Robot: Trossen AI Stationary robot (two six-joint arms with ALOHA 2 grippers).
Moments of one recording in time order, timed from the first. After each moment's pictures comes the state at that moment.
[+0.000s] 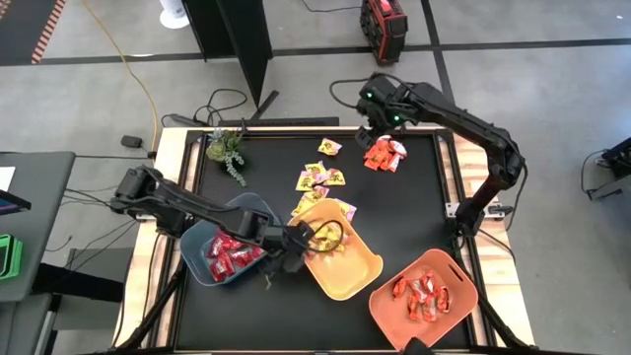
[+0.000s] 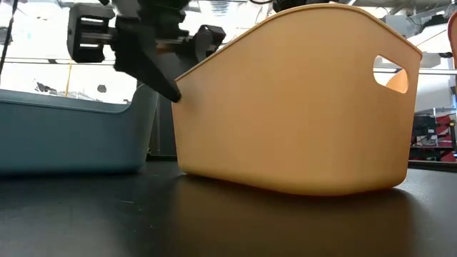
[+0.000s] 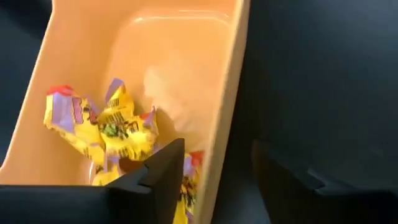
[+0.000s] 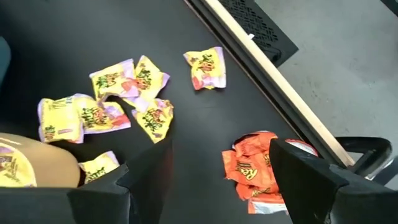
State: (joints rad) left arm -0.26 1.67 1.14 -0.35 -0.01 0.58; right arm -0.56 1.65 1.75 -1.14 0.06 0.08
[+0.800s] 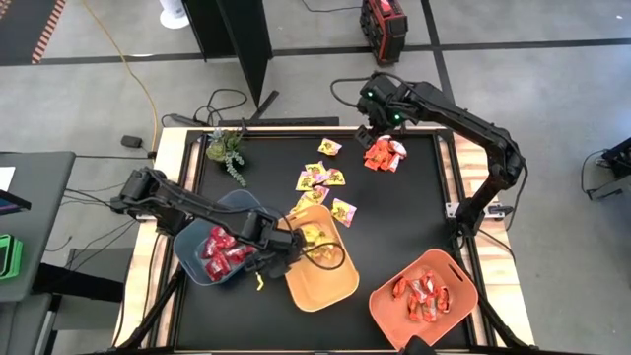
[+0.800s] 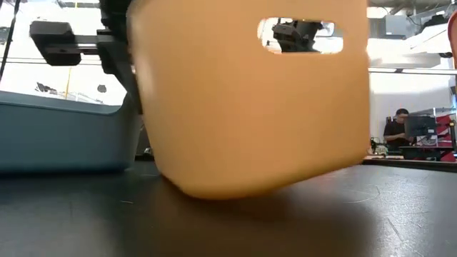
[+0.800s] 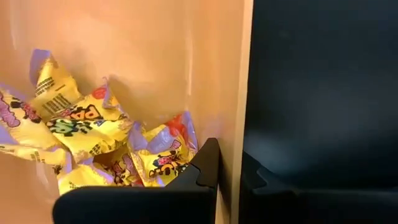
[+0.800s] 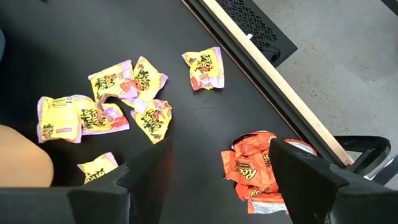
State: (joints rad) left arm -0.28 1.69 1.24 -0.80 0.03 0.93; right arm -0.57 1.65 1.75 -1.14 0.06 0.09
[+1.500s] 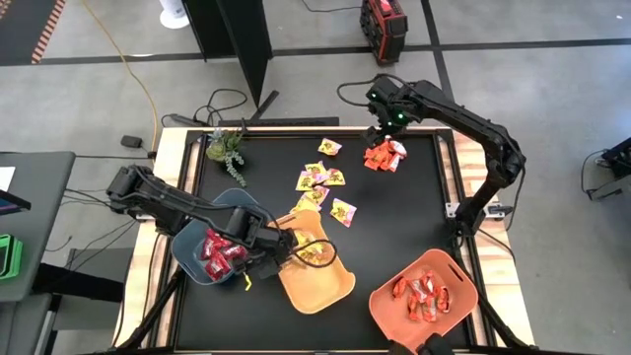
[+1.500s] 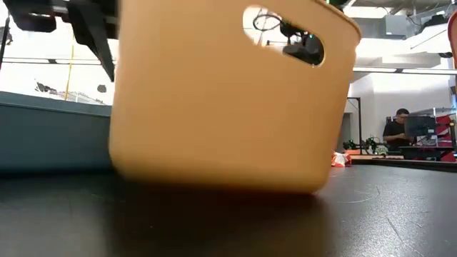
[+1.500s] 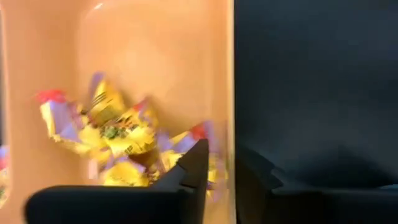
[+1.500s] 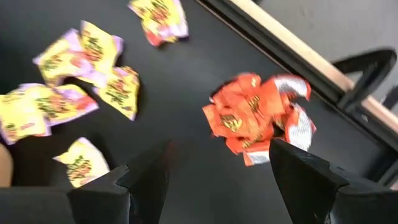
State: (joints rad) left arm -0.30 1.57 1.23 -0.82 0.13 0.82; right arm -0.68 1.66 1.64 -1.23 0.05 0.25
